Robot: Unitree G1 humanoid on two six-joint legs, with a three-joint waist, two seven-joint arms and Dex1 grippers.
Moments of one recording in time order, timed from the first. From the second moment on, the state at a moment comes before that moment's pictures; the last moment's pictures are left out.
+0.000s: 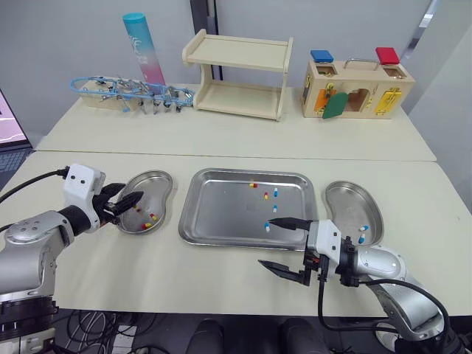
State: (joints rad) left arm -0.20 0.77 0.39 0.00 -0.35 0.54 -0.75; right arm -0.05 -0.54 0.24 -0.48 0.29 0.20 0.85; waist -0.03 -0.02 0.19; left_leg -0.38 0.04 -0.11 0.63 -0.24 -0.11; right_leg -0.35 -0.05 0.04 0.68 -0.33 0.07
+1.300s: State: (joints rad) left arm 0.34 0.70 0.74 0.19 -0.41 0.19 -0.84; right arm 0.39 -0.85 -0.48 -0.15 0.32 -0.04 1.08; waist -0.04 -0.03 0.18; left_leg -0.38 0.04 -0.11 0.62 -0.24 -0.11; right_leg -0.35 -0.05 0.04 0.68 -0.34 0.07
